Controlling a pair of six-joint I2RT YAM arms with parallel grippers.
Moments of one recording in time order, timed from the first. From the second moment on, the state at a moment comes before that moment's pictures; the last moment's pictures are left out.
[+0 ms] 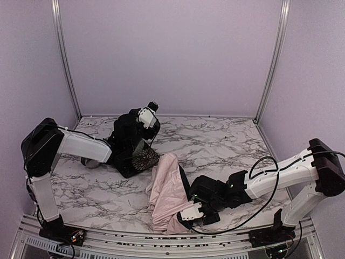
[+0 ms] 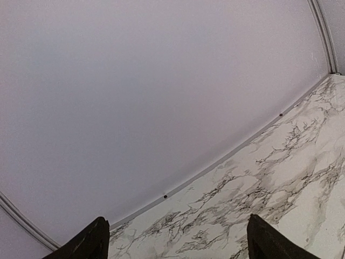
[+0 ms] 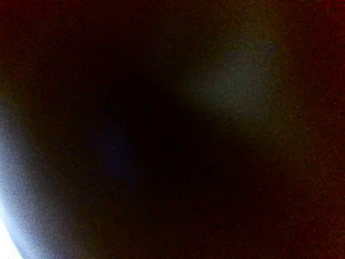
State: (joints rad) left arm -0.77 1.93 1.10 0.81 -0.51 0.48; right arm 1.23 1.54 0.77 -0.42 0.00 -0.63
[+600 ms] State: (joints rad) left arm -1.34 1.15 0.49 0.45 -0.08 0.43; right arm 1.15 1.59 0.84 -0.50 -0.13 -0.62
